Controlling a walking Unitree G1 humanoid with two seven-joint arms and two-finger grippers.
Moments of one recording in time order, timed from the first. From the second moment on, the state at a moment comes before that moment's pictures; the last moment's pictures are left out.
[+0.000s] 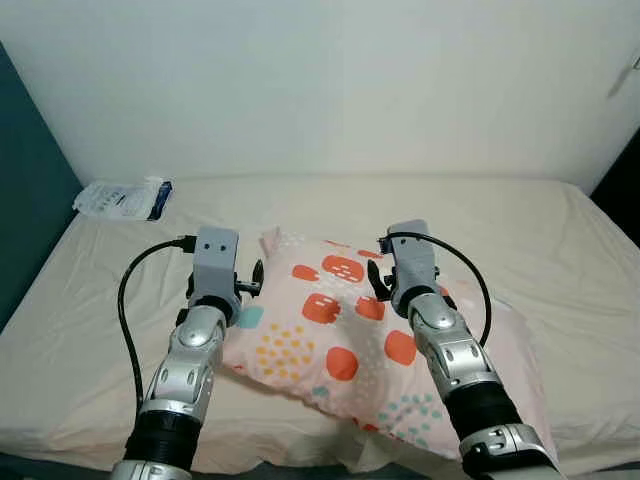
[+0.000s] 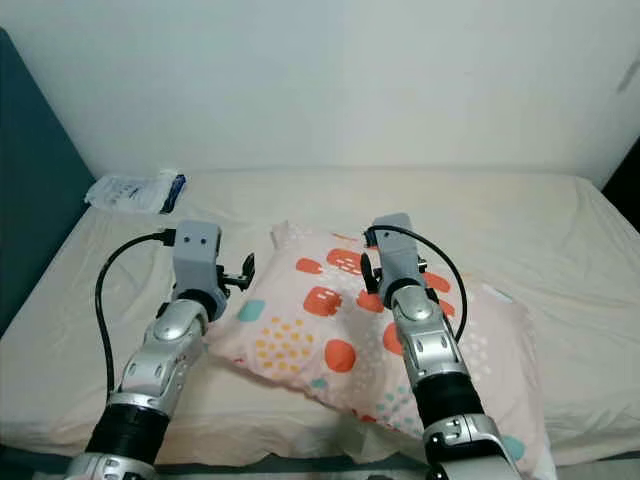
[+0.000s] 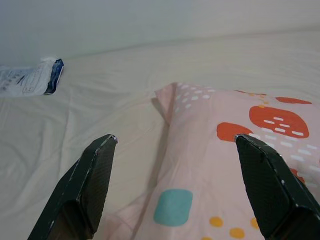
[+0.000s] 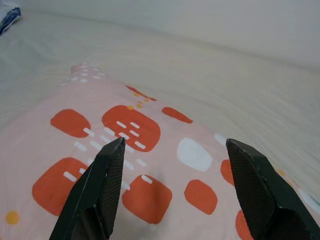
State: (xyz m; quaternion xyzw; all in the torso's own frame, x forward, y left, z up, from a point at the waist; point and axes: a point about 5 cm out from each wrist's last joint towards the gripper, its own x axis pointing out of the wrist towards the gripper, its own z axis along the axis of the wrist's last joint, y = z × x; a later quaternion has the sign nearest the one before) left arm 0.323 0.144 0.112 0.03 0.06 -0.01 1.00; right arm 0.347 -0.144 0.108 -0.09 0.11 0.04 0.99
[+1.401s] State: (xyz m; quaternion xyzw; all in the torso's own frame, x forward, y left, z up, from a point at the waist) left arm 0.380 0.156 0.138 -0.03 0.10 -0.09 0.99; right arm 0.346 -0.145 0.116 -0.07 0.09 0.04 0.99
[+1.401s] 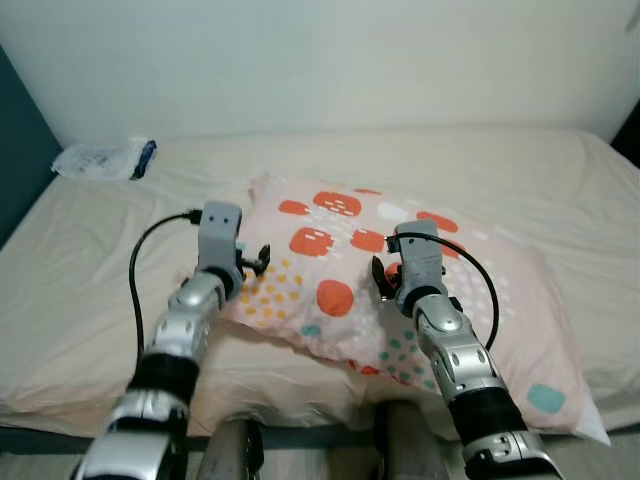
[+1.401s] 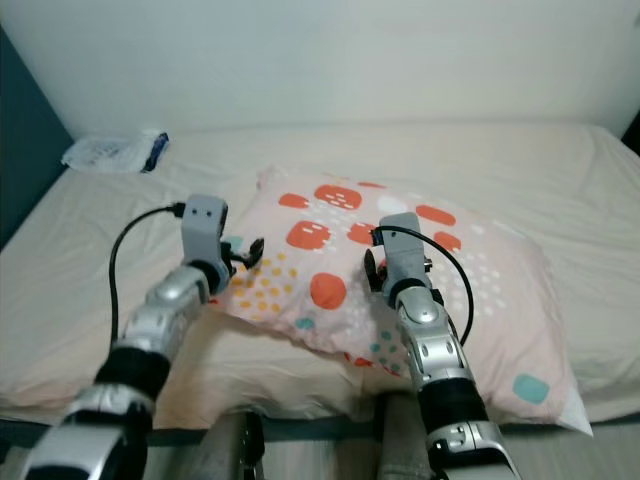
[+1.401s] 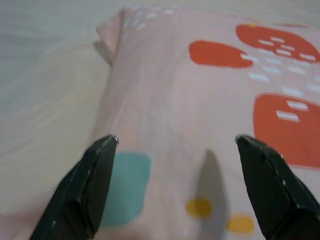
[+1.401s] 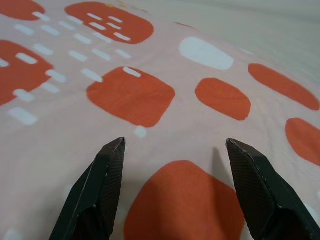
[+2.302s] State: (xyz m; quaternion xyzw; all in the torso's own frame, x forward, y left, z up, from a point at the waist) left arm 0.399 0.192 0.158 -0.13 0.16 -0.10 0.97; right arm 0.336 -0.152 0.131 -0.03 0.06 0.03 1.00
